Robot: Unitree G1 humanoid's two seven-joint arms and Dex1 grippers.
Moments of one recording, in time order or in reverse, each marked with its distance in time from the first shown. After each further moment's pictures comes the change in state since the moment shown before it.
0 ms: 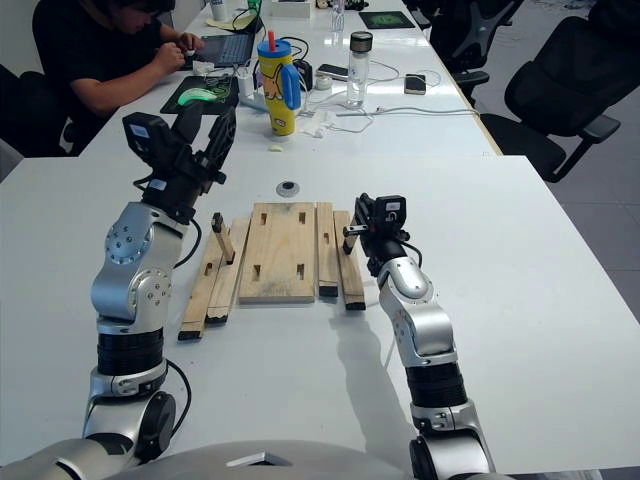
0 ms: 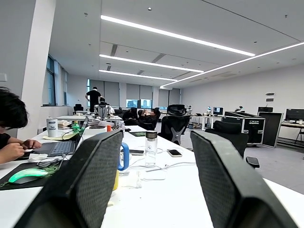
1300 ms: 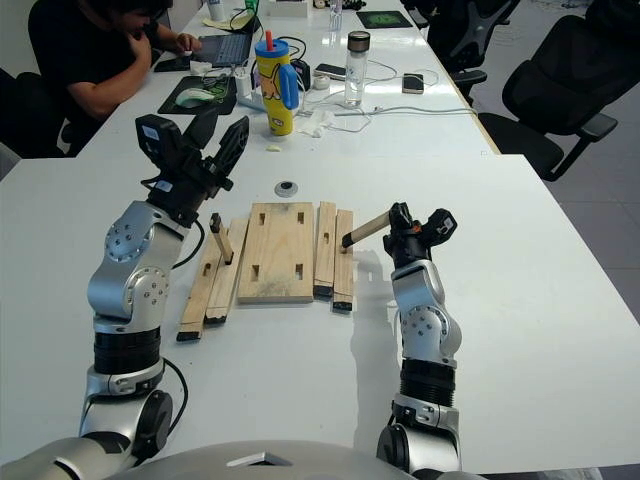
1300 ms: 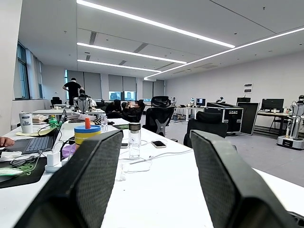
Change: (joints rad) left arm -0.006 0.016 -0.006 -0.007 -0.033 0.068 -0.081; right arm -0.047 0.239 -0.360 0.075 0.536 0.029 -0.209
